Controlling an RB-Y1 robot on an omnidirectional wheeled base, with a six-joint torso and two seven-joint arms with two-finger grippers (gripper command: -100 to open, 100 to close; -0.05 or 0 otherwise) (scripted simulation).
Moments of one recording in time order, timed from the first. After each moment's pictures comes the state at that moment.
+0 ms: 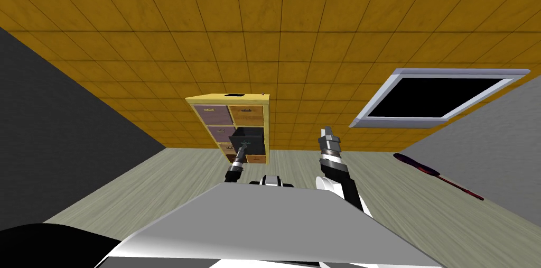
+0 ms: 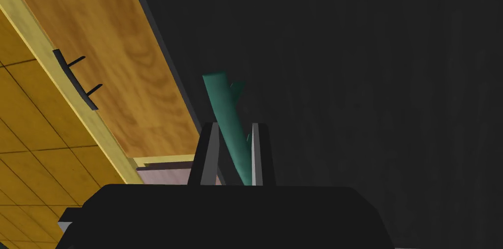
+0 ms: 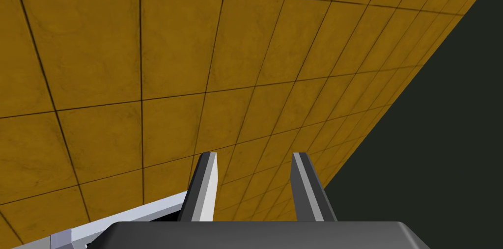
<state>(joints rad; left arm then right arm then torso) 0.39 0.05 -0.07 -1.58 -0.11 -0.57 -0.15 0.51 0.05 -0.04 -2.24 -0.07 -0.37 0.16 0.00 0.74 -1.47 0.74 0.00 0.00</state>
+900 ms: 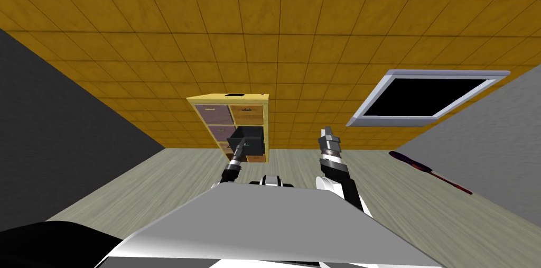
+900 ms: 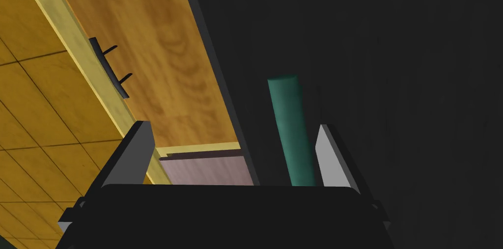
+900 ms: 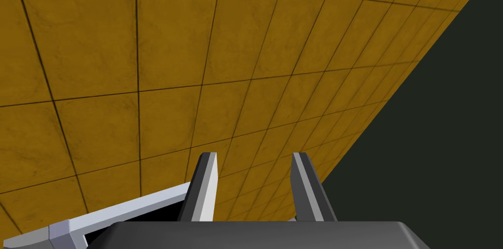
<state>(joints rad) 0.47 0.06 -0.09 -1.80 -0.11 -0.43 -0.13 0.51 0.05 -0.04 -2.24 -0.07 -0.37 0.16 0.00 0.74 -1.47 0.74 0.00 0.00</state>
